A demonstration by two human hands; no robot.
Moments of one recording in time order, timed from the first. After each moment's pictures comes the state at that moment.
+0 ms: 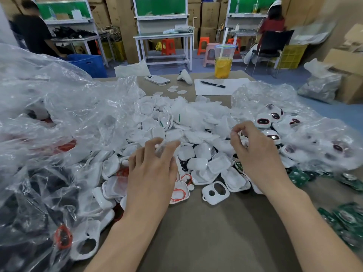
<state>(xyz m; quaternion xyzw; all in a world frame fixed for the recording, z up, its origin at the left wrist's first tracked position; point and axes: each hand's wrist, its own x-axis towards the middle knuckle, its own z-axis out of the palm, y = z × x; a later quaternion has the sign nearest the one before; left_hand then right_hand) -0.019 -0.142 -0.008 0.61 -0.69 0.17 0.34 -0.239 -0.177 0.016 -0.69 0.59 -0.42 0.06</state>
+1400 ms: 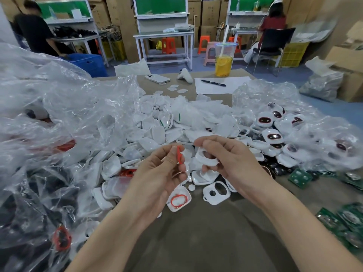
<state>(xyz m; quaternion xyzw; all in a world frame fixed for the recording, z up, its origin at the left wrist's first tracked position) -0.026 -0.131 0.028 0.37 -0.32 -0.66 0.56 -0.196 -0.161 0.025 -0.56 0.39 -0.47 0.55</state>
